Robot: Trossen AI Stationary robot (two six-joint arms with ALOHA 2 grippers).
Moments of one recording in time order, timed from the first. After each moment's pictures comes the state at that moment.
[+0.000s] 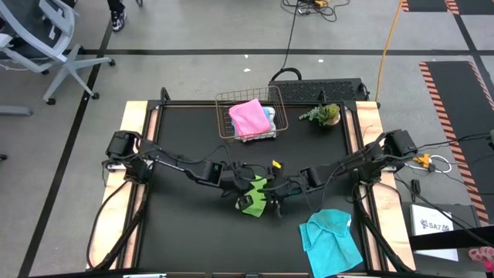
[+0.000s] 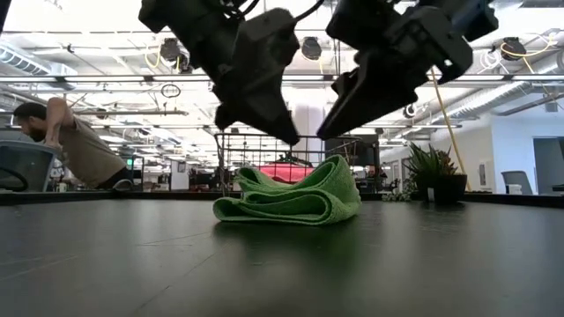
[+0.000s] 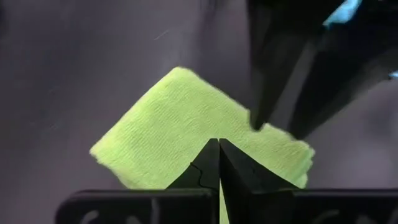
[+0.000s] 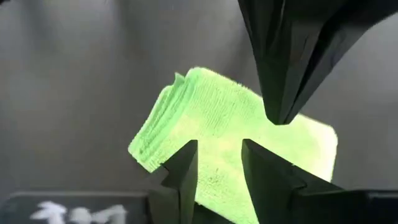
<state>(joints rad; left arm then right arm) -0.18 1.80 1.15 -0.20 -0.13 -0.50 0.26 1.63 0.88 0.00 0.10 0.05</state>
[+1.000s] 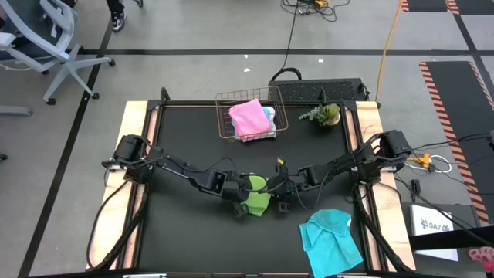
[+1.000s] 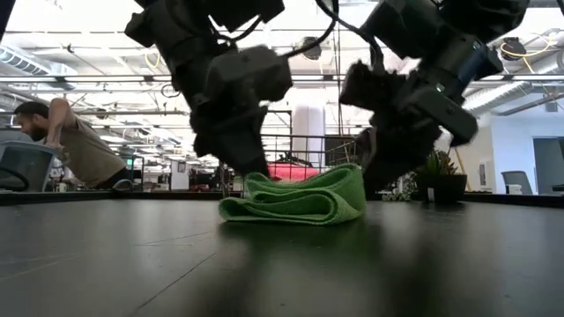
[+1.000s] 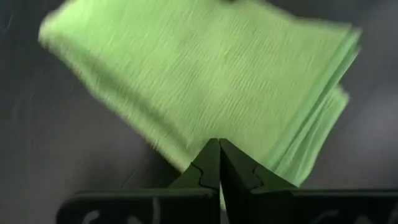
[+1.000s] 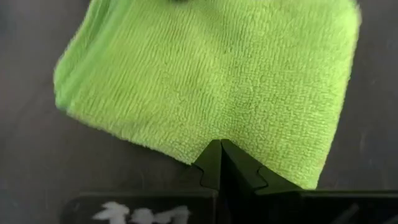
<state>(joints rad) -0.24 1.88 1.15 -0.30 -0.10 -0.58 0.21 1.68 0.75 0.02 0.10 0.20</state>
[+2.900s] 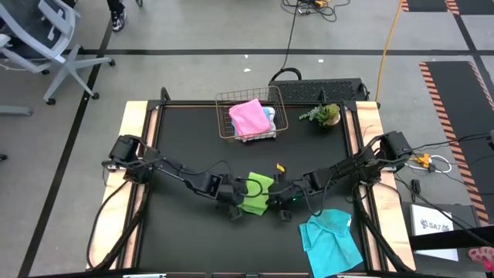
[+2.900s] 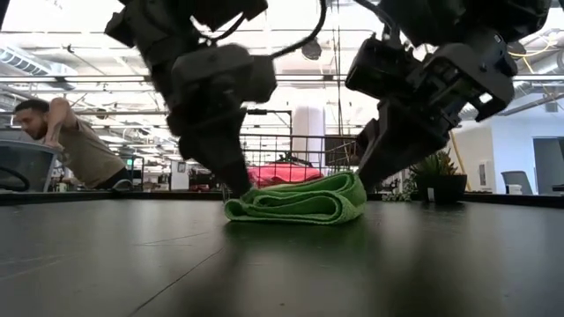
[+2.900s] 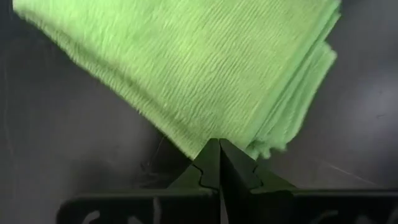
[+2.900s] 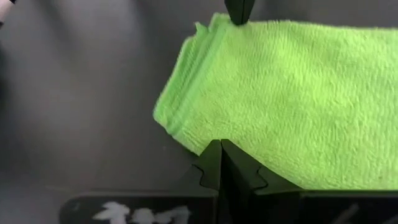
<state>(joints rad) -0.26 1.85 1.08 -0.26 -0.09 -0.59 0.27 1.68 0.70 0.21 0.00 0.28</state>
